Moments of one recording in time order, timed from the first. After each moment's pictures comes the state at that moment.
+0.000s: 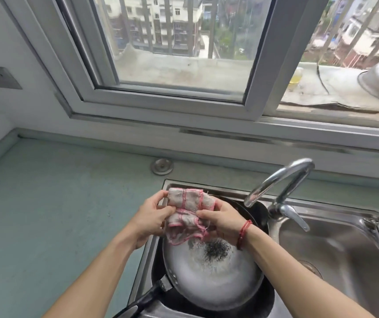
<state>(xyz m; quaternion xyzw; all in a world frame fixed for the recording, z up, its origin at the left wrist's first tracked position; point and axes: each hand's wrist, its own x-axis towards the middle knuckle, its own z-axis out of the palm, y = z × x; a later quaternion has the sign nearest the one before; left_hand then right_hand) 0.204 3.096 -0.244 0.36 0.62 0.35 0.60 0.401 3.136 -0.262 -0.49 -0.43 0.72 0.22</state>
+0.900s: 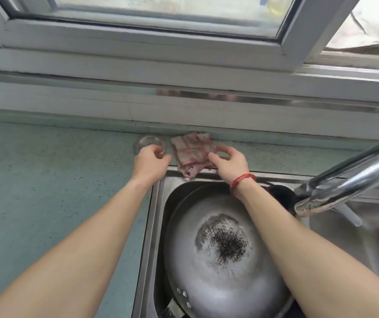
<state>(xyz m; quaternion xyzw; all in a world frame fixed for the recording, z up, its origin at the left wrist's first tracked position) 0.167 3.267 -0.360 0.45 0.76 0.28 0.36 0.363 3.276 -0.361 -0.71 -0.44 0.47 0.29</state>
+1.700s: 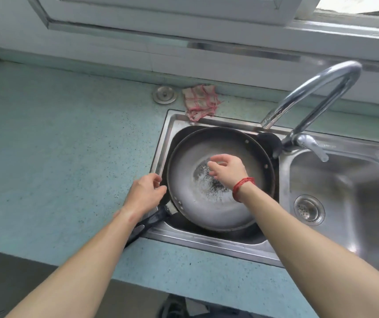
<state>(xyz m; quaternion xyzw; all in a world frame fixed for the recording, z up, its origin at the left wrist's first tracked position) 0.189 3.012 -0.363 0.48 0.80 0.12 0.35 0.404 3.099 -0.355 -0.65 -0.49 0.54 0.21</state>
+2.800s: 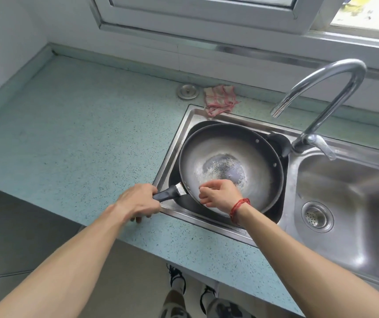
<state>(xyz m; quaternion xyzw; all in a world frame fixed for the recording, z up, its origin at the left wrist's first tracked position) 0.185 2.923 -0.327 0.50 0.78 -0.05 0.38 0.402 3.000 -0.346 -0.57 -0.51 0.63 0.11</state>
